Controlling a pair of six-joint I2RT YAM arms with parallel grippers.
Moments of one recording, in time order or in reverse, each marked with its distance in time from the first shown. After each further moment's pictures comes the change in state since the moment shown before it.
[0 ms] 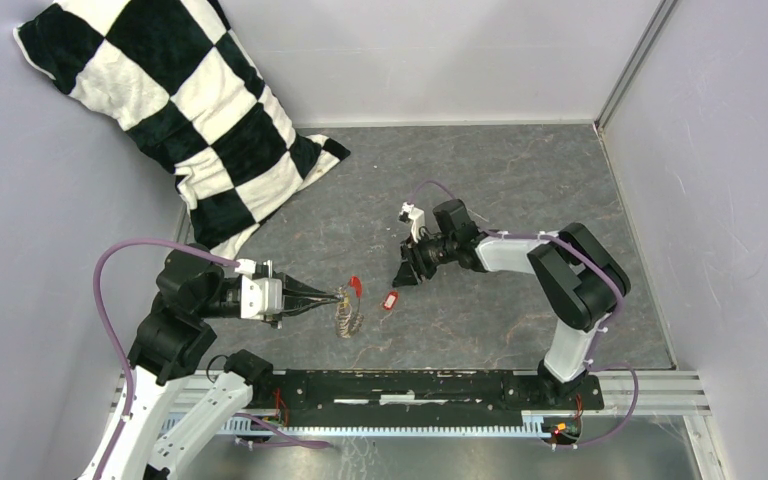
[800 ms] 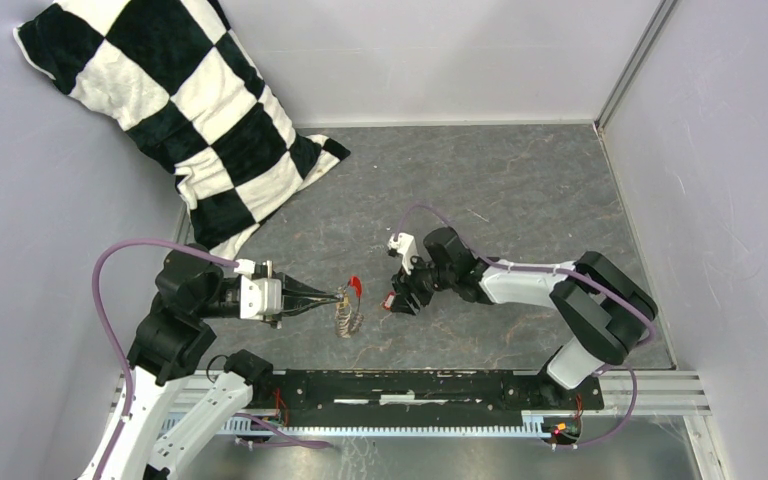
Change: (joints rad) left arm 0.000 0.000 0.002 0.000 0.000 0.000; right arm 0.181 -0.196 -0.139 -0.009 0.265 -0.145
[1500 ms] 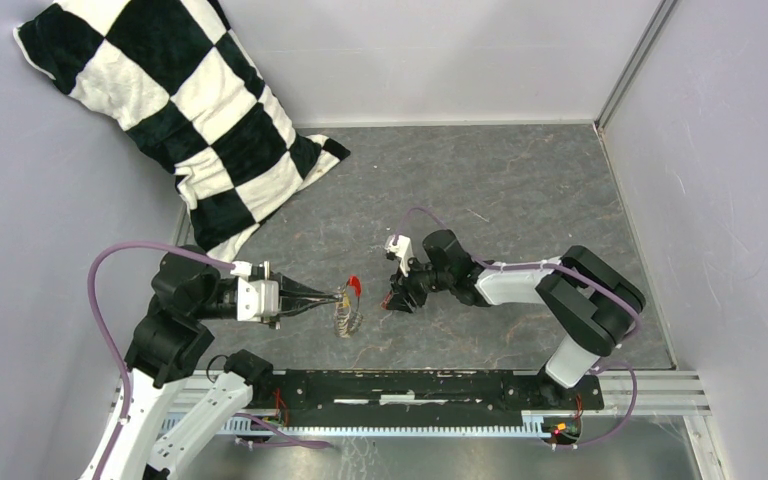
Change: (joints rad) left arm 0.000 -0.005 0.013 0.000 -0.001 0.000; right arm 0.017 0.034 -0.068 0.200 -0.058 -0.033
